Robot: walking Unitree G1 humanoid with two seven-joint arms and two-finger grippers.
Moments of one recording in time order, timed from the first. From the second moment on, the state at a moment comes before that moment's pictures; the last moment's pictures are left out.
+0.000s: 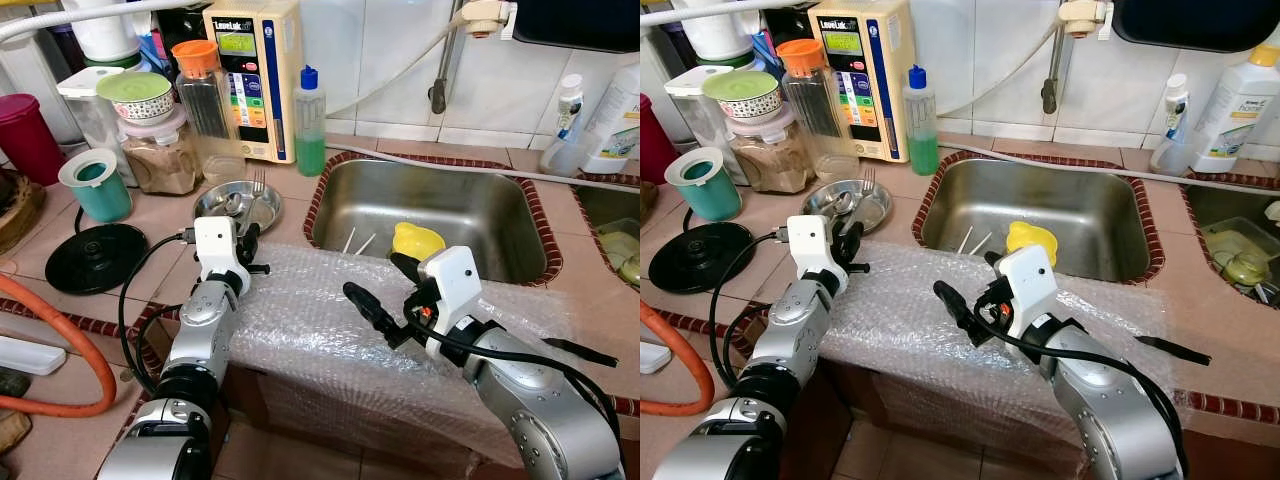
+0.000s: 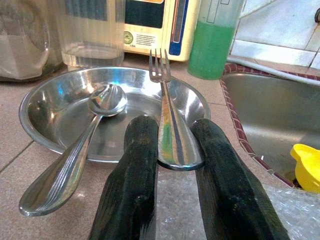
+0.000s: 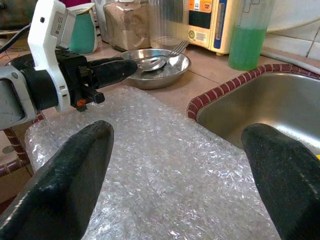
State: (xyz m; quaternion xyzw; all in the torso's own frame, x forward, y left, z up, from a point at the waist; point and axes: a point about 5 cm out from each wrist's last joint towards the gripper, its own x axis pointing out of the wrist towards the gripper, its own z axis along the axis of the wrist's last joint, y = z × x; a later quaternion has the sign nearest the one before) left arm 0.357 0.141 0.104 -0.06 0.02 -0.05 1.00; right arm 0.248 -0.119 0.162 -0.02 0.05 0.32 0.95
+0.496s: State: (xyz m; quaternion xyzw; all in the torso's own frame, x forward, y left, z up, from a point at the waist) left arm 0.344 0.118 0.126 -0.01 -0.09 -0.13 0.99; right arm 0.278 -0.131 0.171 0.14 0.04 0.23 0.96
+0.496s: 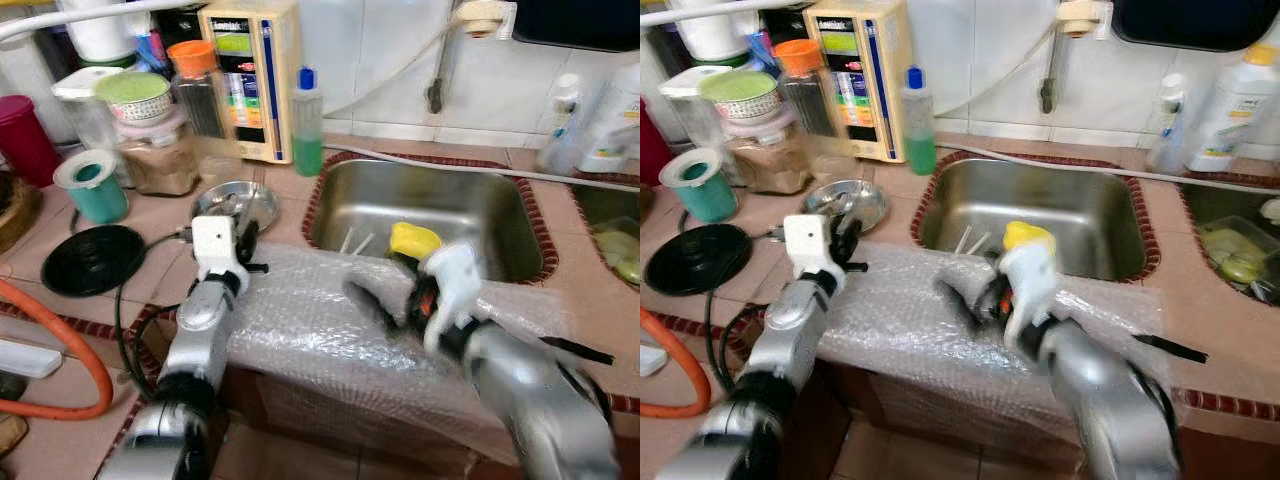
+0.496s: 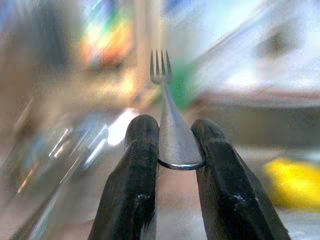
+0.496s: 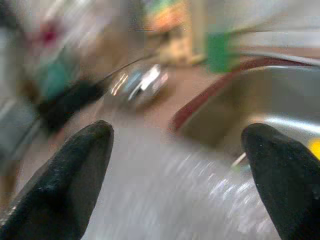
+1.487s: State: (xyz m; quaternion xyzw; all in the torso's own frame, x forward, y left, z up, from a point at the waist) left arm 0.308 0.054 0.154 0.03 -0.19 -0.34 0.92; right arm 0.314 -0.146 0.187 0.40 0.04 0.19 0.90
